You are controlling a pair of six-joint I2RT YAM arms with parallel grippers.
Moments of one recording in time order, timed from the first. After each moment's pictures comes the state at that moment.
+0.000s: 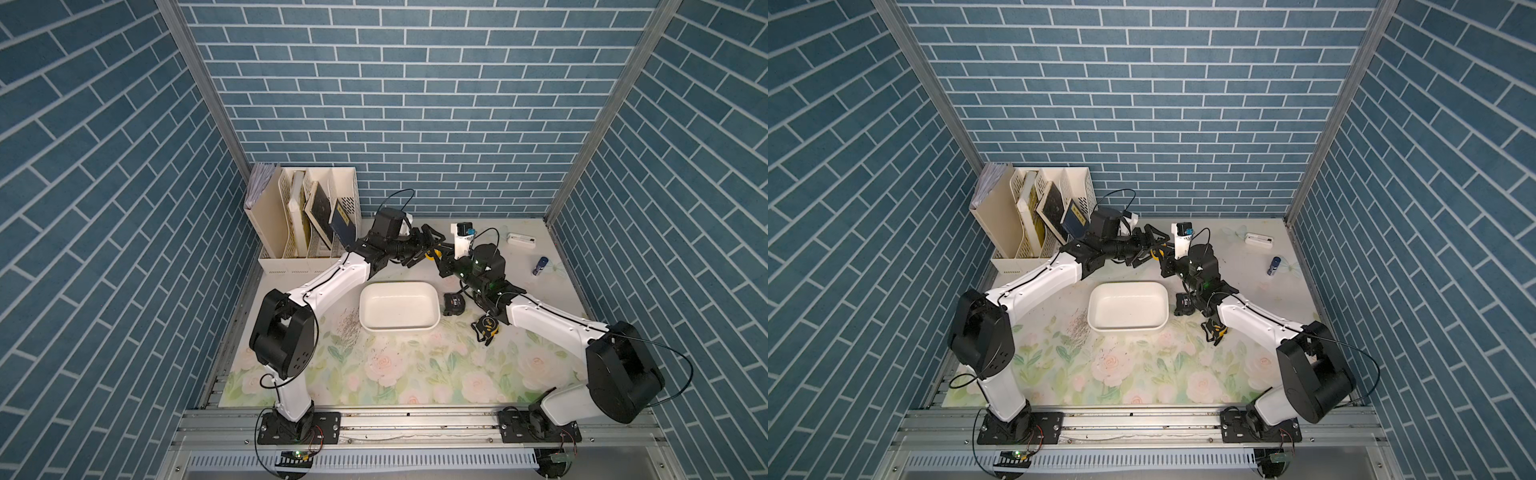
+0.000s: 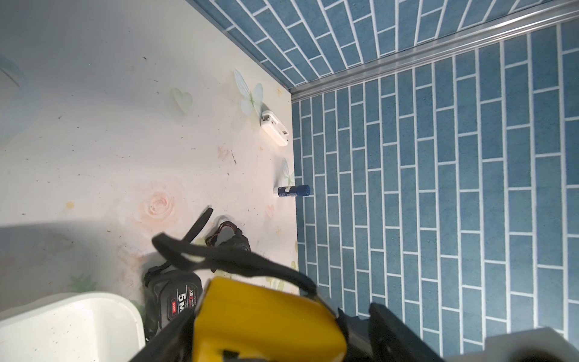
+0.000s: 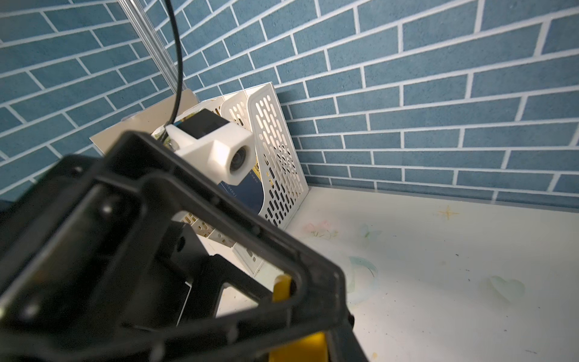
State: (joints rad) left arm -0.57 1.80 1.49 -0.15 0.50 -1.07; right arm 0.63 1.46 0.90 0.41 -0.10 0.32
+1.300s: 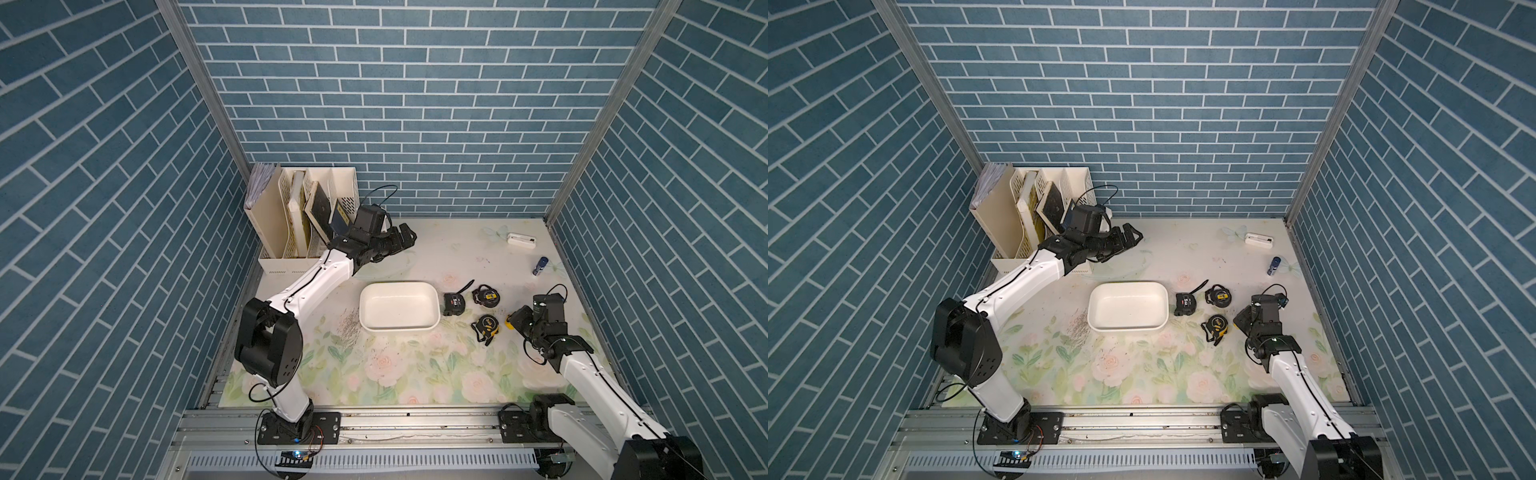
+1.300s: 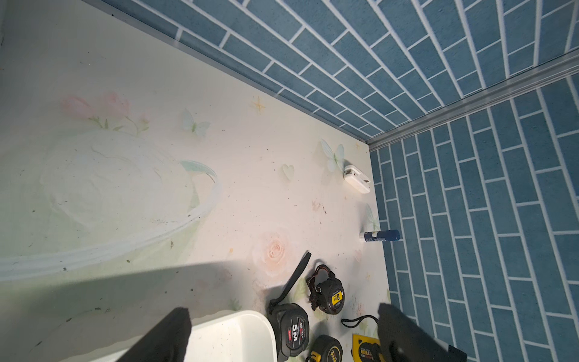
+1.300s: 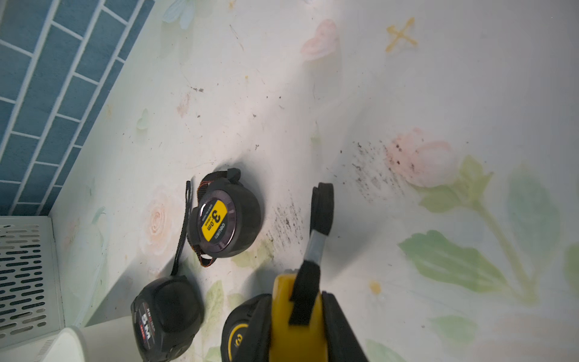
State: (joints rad) left arm -0.48 1.72 1.49 -0.38 0.22 -0.77; right arm 0.10 0.91 0.42 -0.32 0.02 0.86
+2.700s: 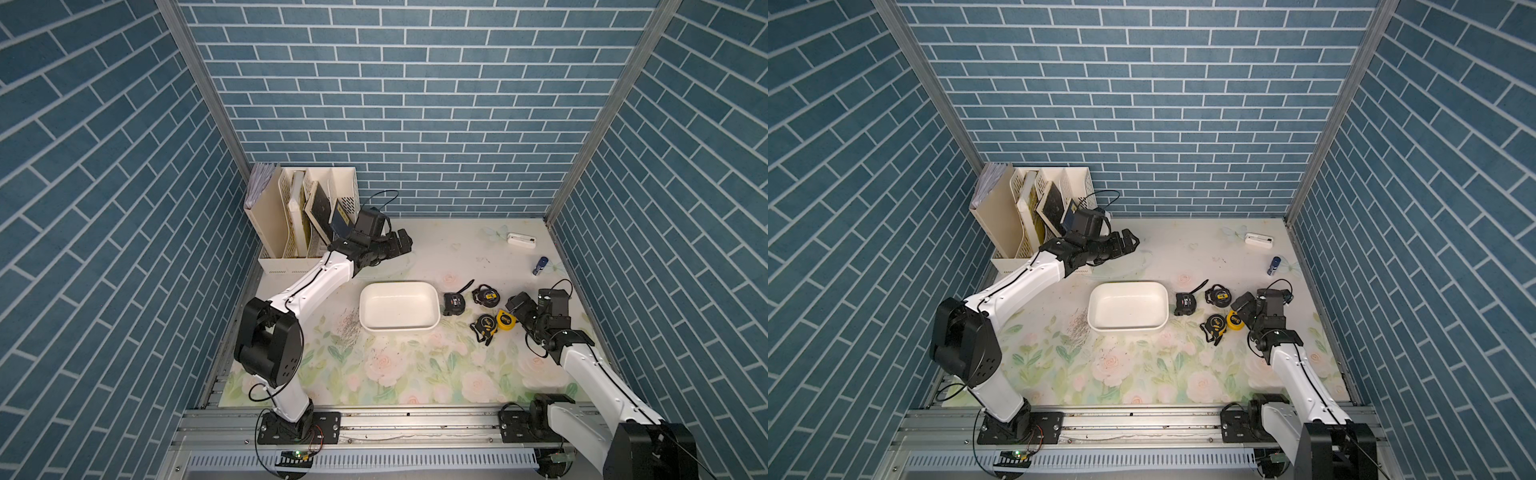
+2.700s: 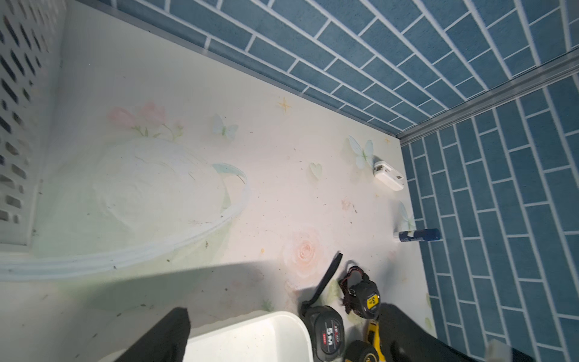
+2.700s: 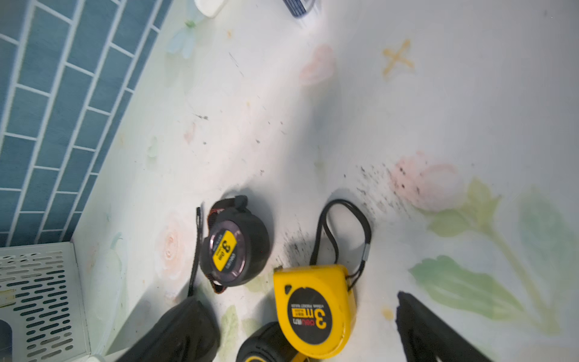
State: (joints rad) left arm -0.48 1.70 1.45 -0.41 0.11 -0.66; right arm 0.05 0.95 0.49 -0.29 0.01 0.84
